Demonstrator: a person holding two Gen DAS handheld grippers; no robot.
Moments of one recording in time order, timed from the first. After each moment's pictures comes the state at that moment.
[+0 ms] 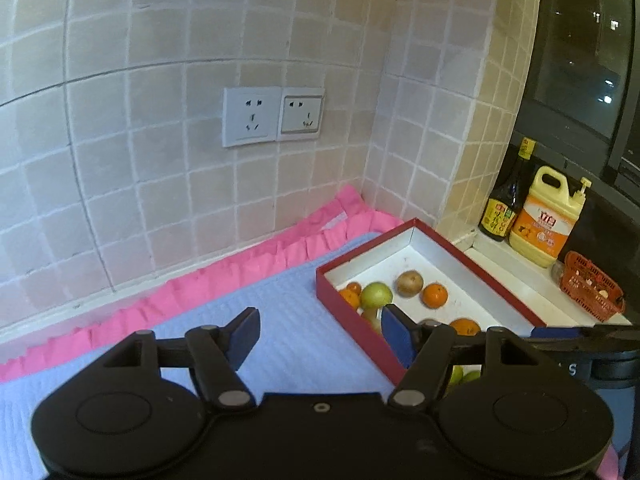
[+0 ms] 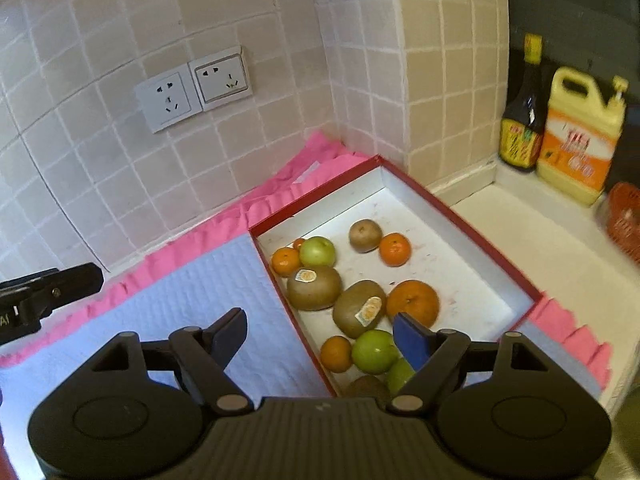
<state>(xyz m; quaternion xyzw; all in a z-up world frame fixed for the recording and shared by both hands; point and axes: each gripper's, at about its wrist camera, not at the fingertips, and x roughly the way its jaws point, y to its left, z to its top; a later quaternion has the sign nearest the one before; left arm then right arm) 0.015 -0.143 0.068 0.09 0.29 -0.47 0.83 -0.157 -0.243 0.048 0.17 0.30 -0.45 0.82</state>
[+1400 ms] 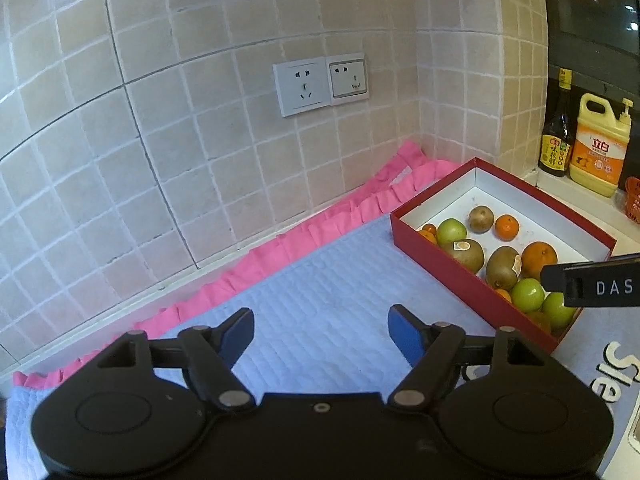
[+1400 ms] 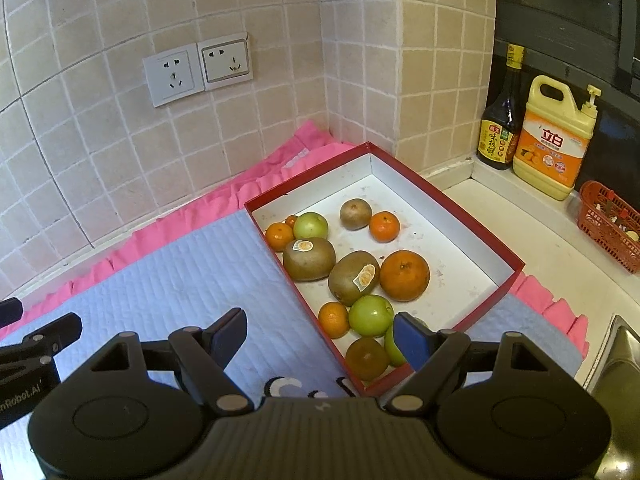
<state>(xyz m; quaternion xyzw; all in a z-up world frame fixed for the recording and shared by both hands) -0.007 -0.105 0.042 0.20 0.26 -0.39 0.86 -0.153 -0.207 0.029 0.15 0.31 -0.47 0.81</state>
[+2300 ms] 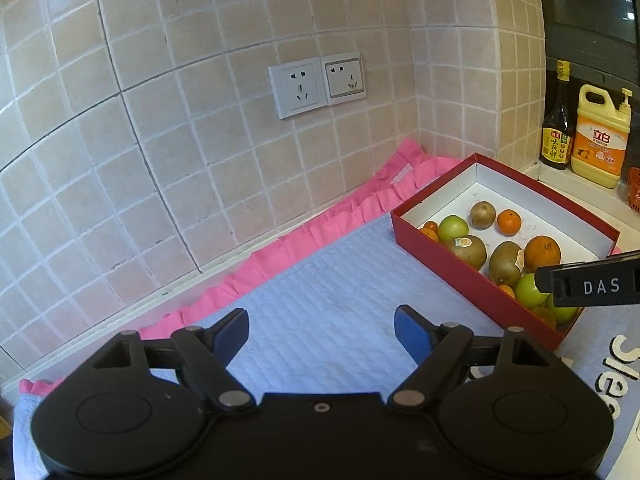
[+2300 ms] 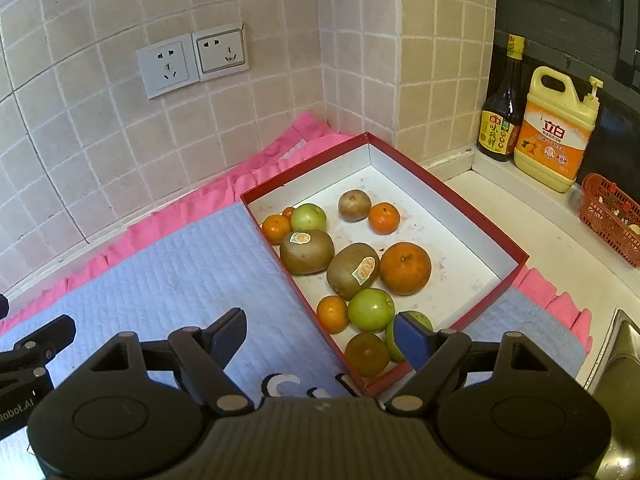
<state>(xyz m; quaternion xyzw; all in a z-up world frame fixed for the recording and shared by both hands) -0.007 -0.109 0.041 0.21 0.26 -0.39 0.86 -0.150 -0.214 0.022 0.16 0.32 -0.47 0.80</state>
